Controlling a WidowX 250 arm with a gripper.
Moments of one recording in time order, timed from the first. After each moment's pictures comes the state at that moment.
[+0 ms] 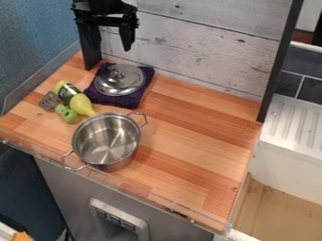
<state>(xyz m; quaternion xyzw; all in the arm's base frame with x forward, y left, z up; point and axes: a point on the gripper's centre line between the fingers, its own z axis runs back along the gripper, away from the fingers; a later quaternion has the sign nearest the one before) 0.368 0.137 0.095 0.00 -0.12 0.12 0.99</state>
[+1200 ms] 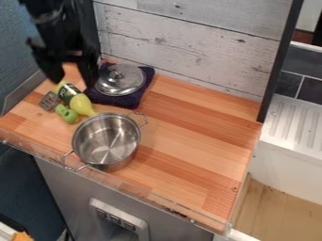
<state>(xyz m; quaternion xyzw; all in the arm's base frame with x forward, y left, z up) 0.265 0.136 0.078 -0.01 -0.11 0.08 0.99</state>
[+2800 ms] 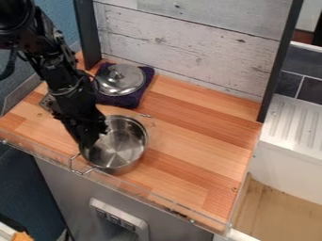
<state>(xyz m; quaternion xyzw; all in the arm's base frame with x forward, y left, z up) 0.242 0.111 -0.001 -0.04 -0.05 0.01 1.00</state>
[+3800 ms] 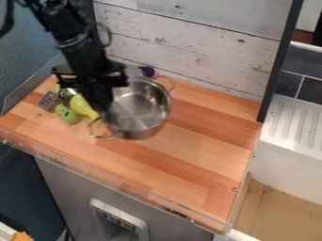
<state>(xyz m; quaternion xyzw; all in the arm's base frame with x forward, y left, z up) 0.267 0.074 0.071 -0.08 -0.08 0.15 0.98</state>
